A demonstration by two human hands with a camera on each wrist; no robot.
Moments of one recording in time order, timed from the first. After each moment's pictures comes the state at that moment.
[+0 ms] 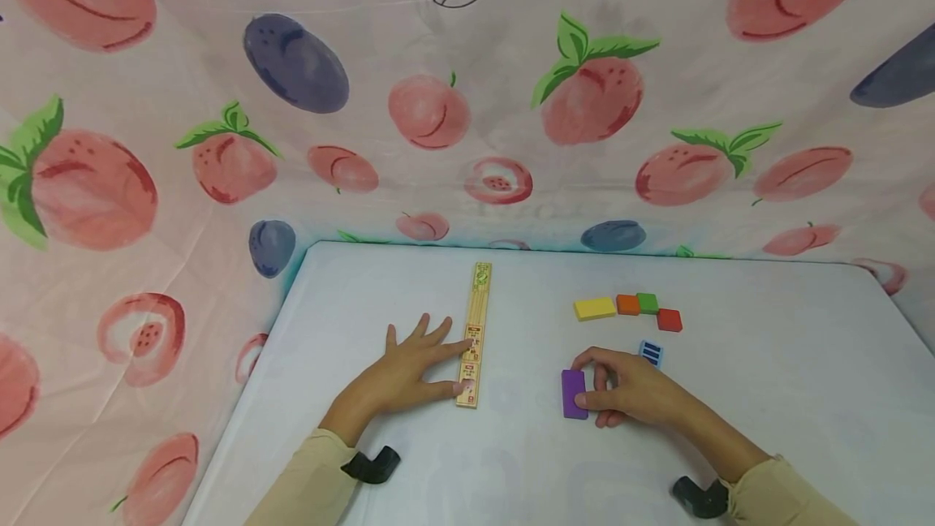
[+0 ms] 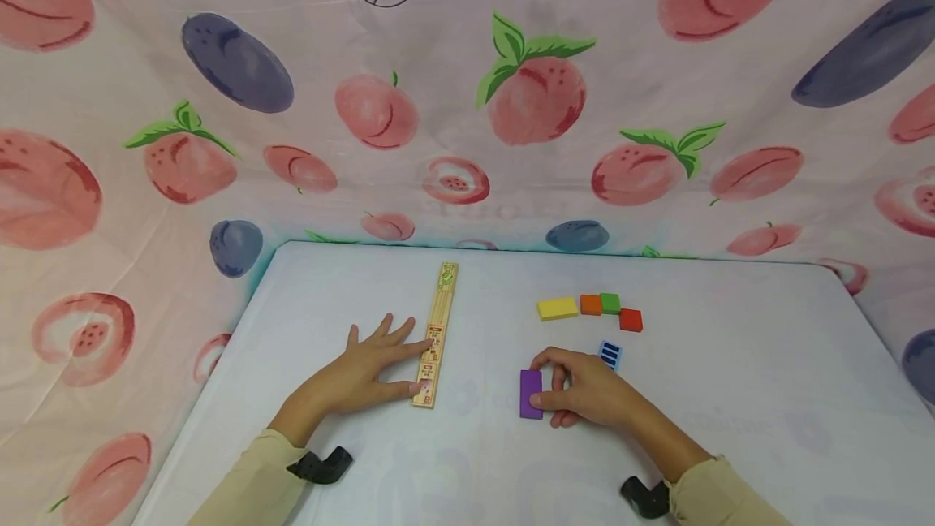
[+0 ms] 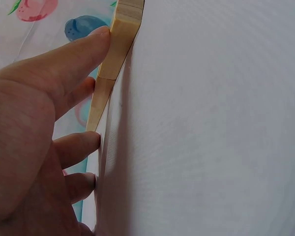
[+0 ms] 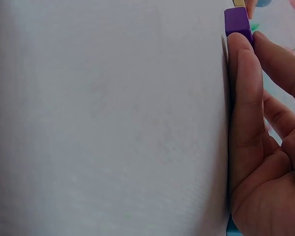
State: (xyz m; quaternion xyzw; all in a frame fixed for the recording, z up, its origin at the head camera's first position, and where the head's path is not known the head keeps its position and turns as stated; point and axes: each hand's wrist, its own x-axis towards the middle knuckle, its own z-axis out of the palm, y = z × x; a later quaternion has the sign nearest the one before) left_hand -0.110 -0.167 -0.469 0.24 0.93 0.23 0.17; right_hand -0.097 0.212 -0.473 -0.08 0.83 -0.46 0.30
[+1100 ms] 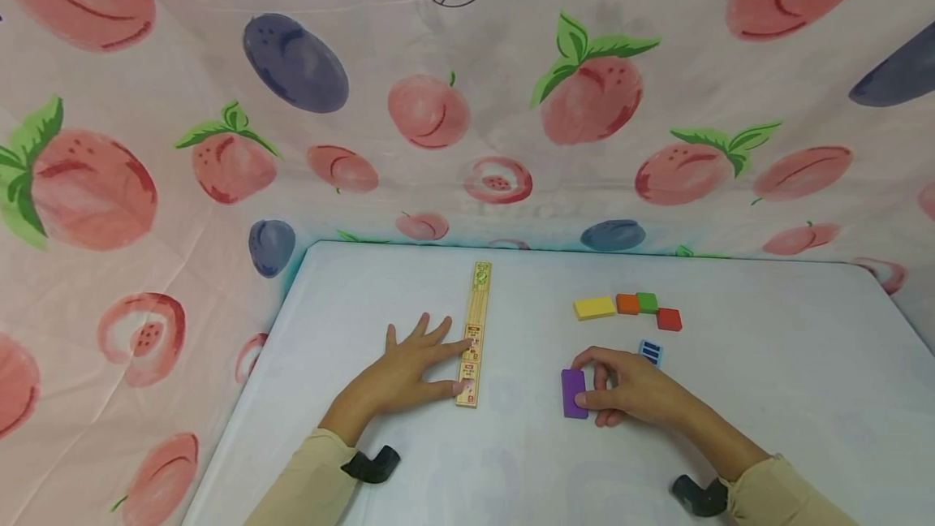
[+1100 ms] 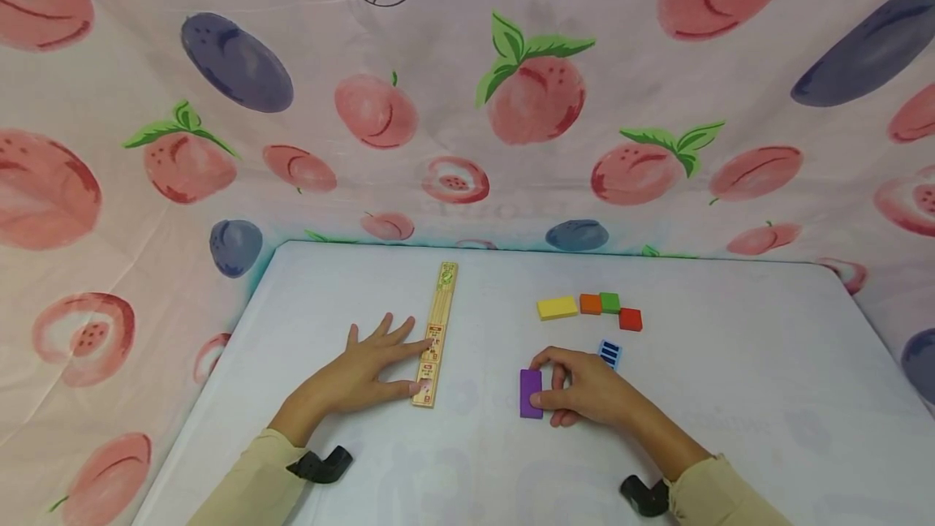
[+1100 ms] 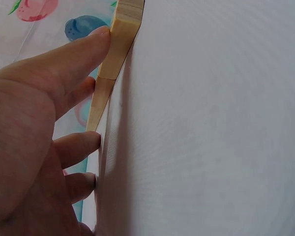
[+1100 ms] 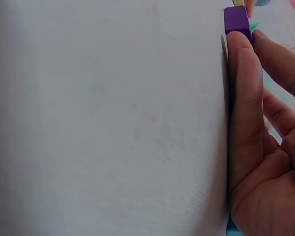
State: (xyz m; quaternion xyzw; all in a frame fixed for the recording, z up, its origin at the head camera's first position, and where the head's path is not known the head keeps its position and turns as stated) left_hand -0.110 -0.167 -0.469 0.23 0.93 0.24 0.17; right_hand -0.098 0.213 -0.473 -0.07 0.82 -0.47 0.31
